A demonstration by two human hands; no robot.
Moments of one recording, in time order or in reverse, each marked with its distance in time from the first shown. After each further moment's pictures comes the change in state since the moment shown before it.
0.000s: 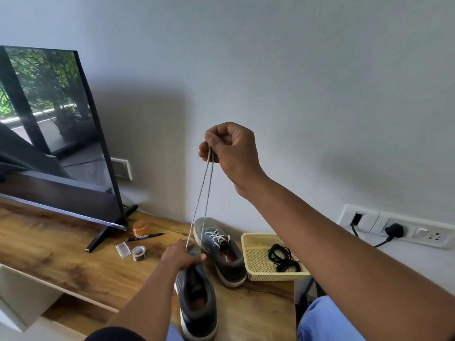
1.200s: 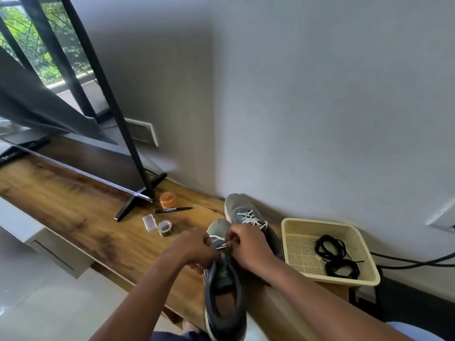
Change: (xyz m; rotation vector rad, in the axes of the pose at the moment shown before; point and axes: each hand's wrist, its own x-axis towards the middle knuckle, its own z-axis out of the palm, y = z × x) left_hand -0.018 -0.009 -0.025 -0.049 -0.197 -0.190; right_hand -0.084 0.273 0.011 -0.725 -0.568 0.337
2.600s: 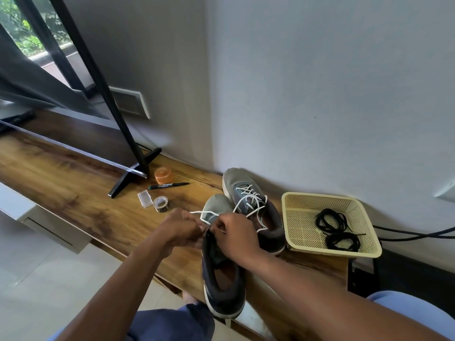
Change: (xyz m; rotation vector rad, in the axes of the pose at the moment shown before) left_hand 0.011 -0.026 0.006 -0.528 0.018 -0.124; right_hand -0.001 0.011 0.051 -0.065 0.107 -0.015
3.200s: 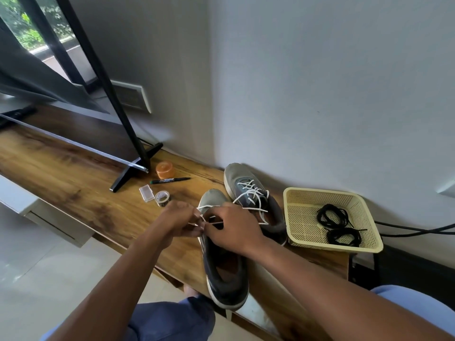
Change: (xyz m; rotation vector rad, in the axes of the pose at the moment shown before) left_hand 0.001 0.006 -0.006 -0.137 0.077 0.014; right_hand 0.001 -0.012 -0.020 -0.063 -0.091 -0.180
